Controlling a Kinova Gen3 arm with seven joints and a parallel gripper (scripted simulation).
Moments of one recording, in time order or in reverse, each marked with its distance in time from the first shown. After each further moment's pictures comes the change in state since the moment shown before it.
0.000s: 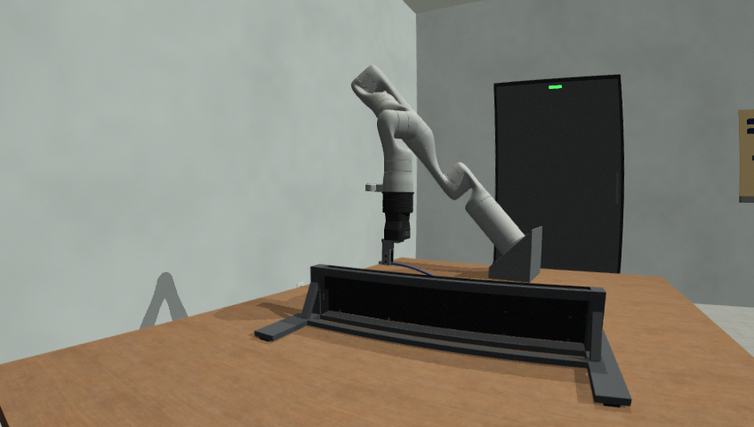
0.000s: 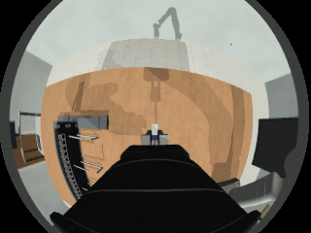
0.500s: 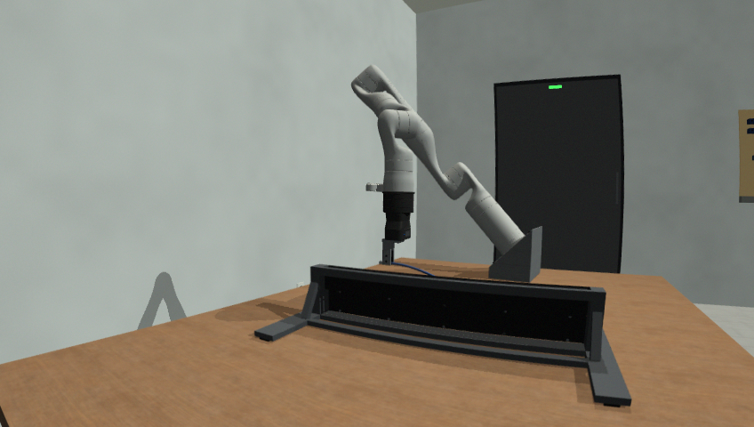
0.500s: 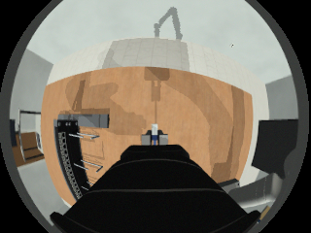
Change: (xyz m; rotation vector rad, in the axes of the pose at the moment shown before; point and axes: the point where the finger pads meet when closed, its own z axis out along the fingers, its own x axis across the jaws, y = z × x) arm -0.001 0.002 0.000 0.000 0.000 -0.014
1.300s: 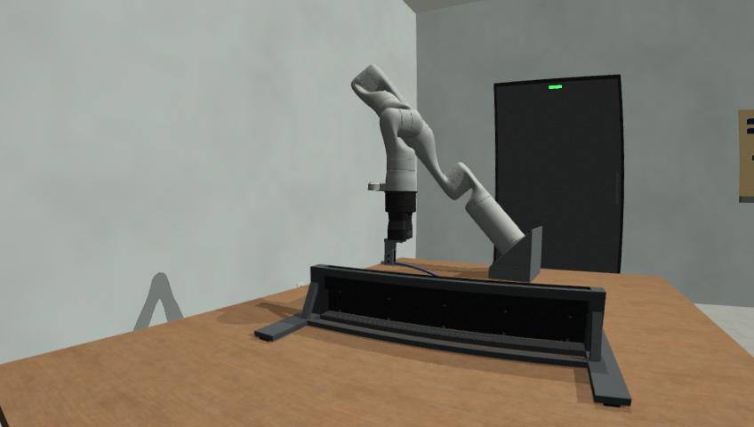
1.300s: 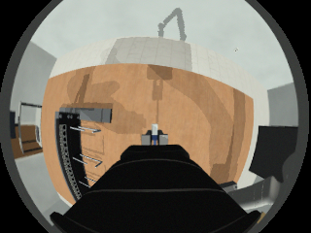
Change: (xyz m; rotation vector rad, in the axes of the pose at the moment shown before) arm -0.006 0.008 -0.002 -0.001 0.000 -0.056
